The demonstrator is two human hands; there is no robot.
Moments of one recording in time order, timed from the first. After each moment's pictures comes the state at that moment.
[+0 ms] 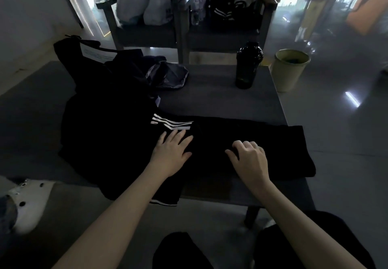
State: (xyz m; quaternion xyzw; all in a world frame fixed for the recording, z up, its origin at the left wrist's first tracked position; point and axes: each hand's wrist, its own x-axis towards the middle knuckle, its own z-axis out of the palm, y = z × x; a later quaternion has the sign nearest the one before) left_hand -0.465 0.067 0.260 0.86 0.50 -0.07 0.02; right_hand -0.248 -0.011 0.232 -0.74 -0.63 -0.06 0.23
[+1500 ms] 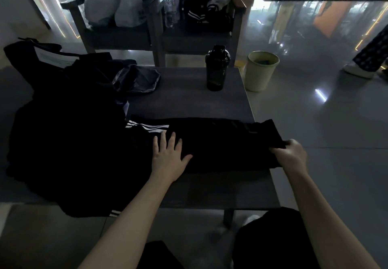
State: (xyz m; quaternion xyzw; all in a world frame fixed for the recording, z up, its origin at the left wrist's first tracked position) left_hand -0.384 0.058 0.233 0.84 0.54 -0.06 0.00; right_hand -0.093 -0.045 0.255 -0.88 -0.25 0.19 0.36
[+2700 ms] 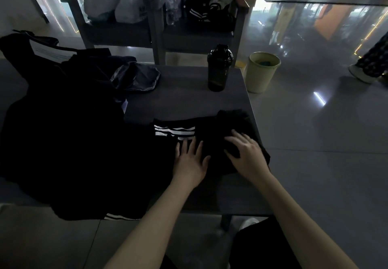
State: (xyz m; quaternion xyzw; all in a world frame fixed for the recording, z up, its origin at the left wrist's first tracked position) left_hand -0.334 0.042 0.222 0.85 0.52 -0.03 0.08; right_hand -0.169 -0.011 0.247 -0.74 -0.64 0.07 0.21
